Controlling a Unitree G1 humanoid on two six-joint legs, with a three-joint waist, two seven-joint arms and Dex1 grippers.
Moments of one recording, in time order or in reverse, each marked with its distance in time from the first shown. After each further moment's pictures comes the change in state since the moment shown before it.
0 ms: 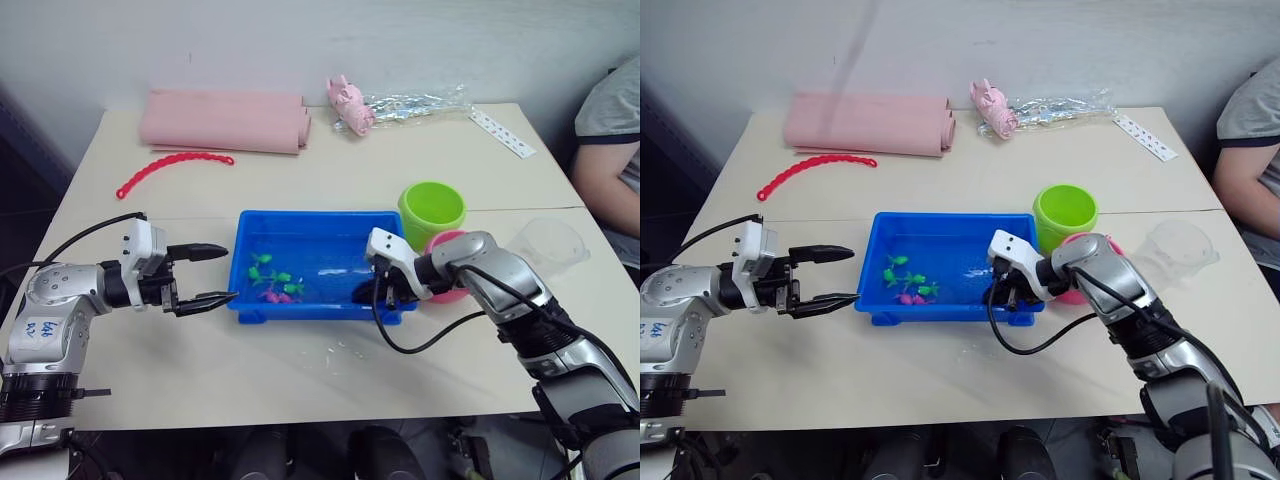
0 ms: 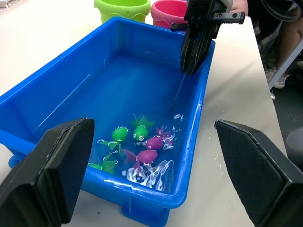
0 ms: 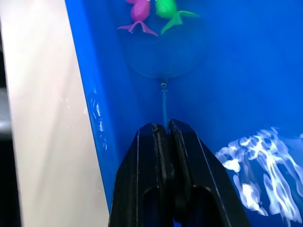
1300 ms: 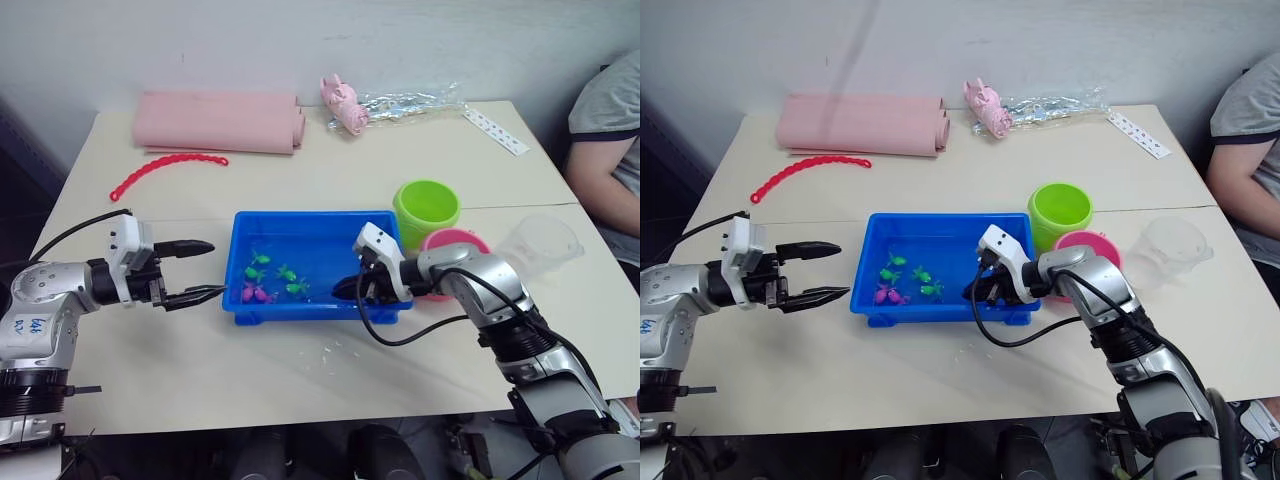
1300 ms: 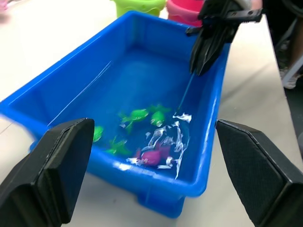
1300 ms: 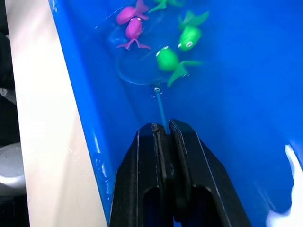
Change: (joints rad) left arm -0.015 0.047 0.016 0.104 0.003 -0.024 0.004; right arm 0.043 0.115 -0.083 0.001 0.080 0.017 -0.154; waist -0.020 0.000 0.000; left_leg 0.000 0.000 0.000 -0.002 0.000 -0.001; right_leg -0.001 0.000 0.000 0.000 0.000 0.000
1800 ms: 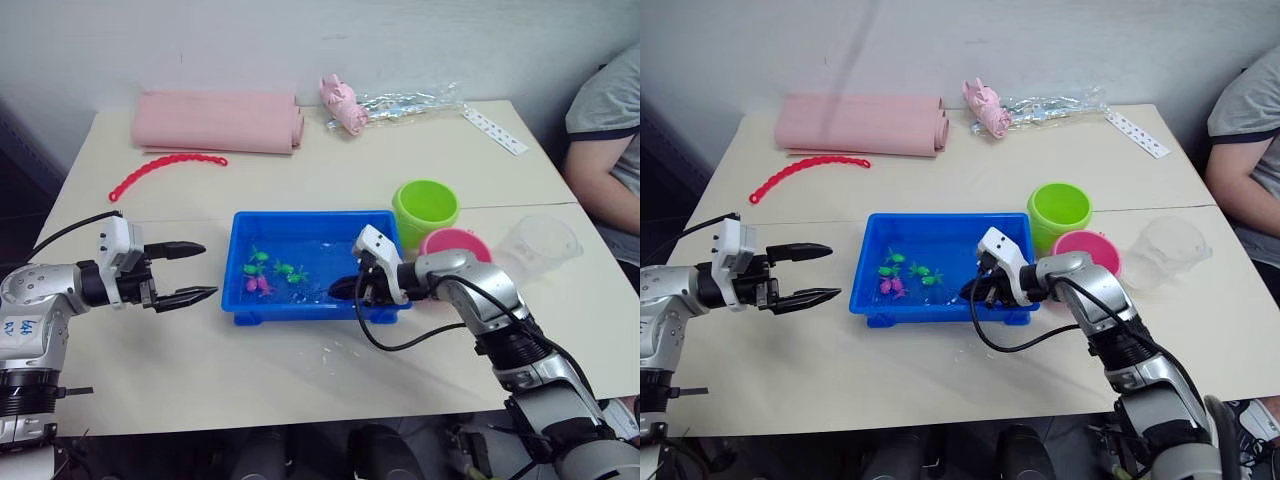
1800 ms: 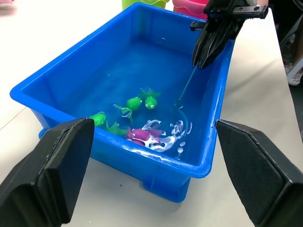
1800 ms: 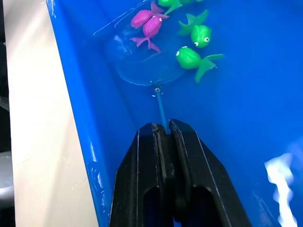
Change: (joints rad) left arm 0.013 0.017 0.011 0.020 0.000 -0.026 -0.019; right arm 0.040 0.026 0.002 0.000 -0.004 -0.078 -0.033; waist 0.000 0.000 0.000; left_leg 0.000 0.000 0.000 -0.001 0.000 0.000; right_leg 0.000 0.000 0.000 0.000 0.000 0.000
